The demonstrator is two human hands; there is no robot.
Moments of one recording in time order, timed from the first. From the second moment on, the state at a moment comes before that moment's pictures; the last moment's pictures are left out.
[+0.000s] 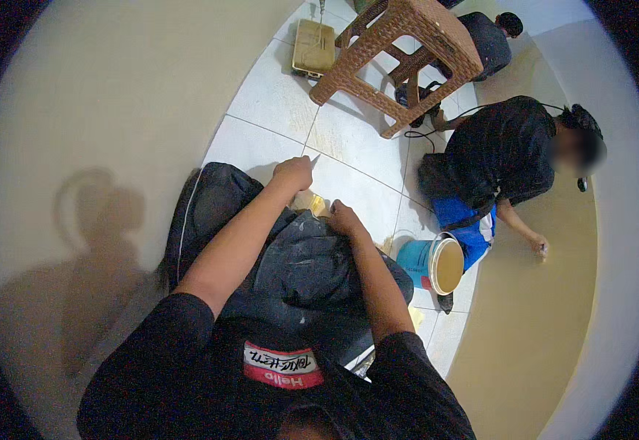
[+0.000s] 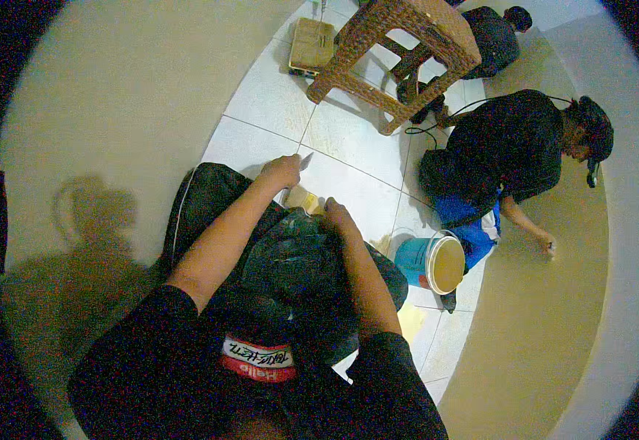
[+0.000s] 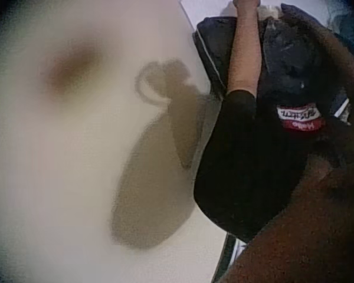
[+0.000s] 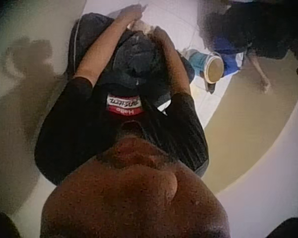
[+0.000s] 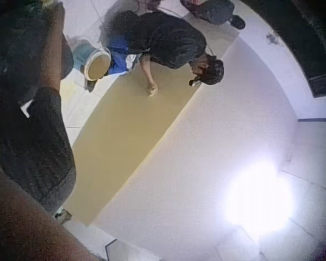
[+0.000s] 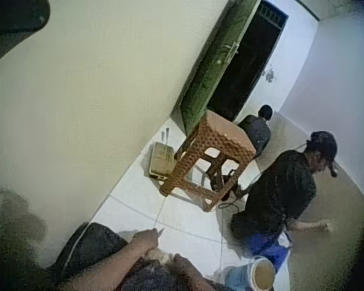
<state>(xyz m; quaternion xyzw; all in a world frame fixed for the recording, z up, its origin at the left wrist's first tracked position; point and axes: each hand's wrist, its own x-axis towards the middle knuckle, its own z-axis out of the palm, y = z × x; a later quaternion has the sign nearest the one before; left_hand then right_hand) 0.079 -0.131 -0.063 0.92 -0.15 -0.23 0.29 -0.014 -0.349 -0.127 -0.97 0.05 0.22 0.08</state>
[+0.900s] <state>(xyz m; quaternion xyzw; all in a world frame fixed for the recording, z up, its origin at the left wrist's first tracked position) 0.065 -0.145 -0.067 0.91 -0.29 -0.18 0.21 -0.032 -0.390 -0.026 -0.94 0.32 -0.03 0.11</state>
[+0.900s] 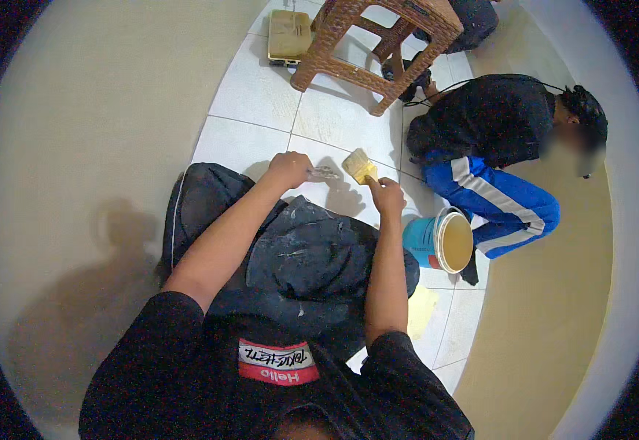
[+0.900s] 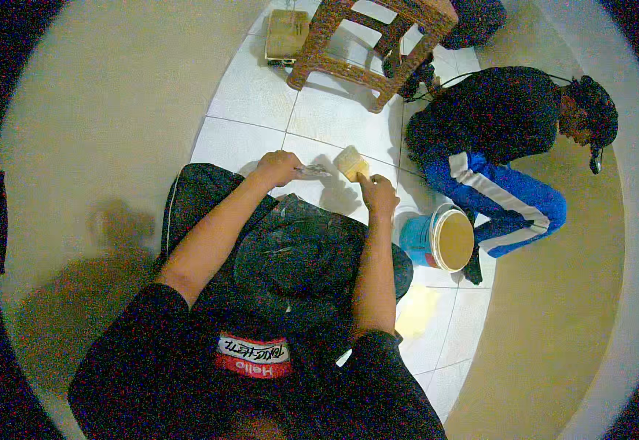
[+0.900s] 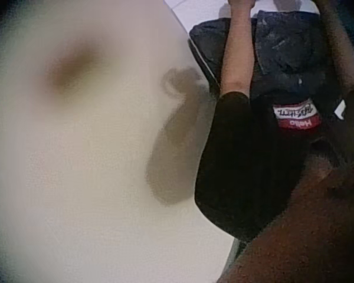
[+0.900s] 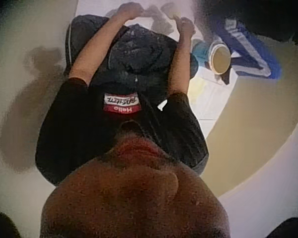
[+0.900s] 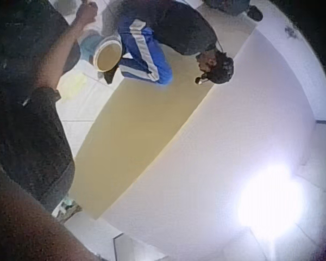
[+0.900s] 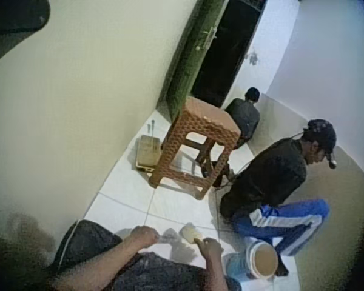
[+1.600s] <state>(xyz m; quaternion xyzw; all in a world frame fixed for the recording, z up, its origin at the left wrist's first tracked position) 0.074 -0.107 -0.044 0.94 -0.14 -0.18 0.25 -0.011 -0.362 -0.054 -0.95 0.28 0.07 0.12</state>
